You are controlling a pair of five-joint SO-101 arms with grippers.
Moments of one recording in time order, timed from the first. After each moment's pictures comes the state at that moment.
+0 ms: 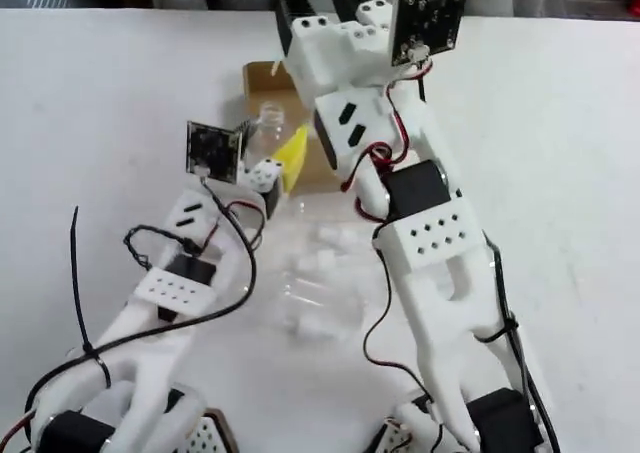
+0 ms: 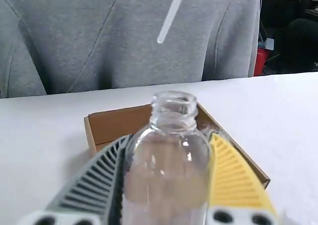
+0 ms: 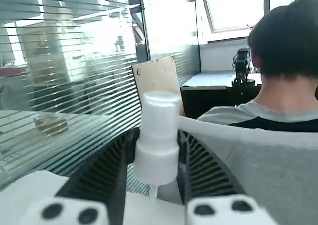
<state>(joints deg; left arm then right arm) 12.7 -29.2 67.6 -19.4 6.6 -25.8 -20.7 9.6 10.1 -7.4</state>
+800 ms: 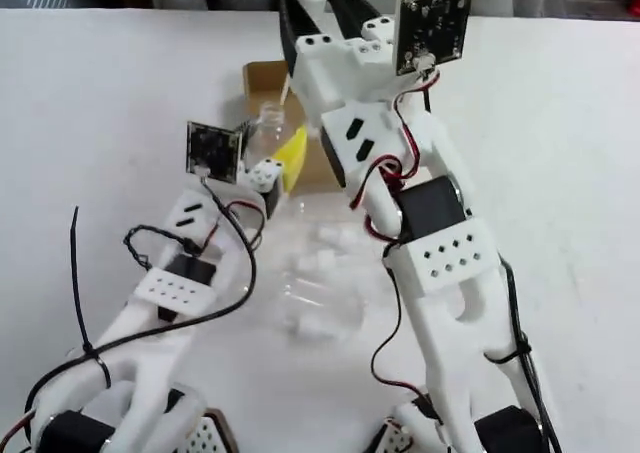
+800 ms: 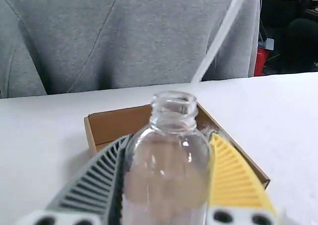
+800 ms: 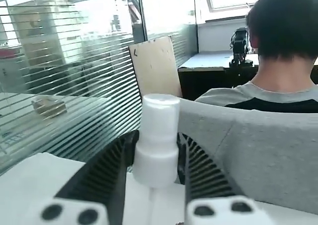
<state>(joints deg) 12.7 -29.2 67.6 -19.4 6.6 -26.0 -26.0 10.6 18.4 -7.4</state>
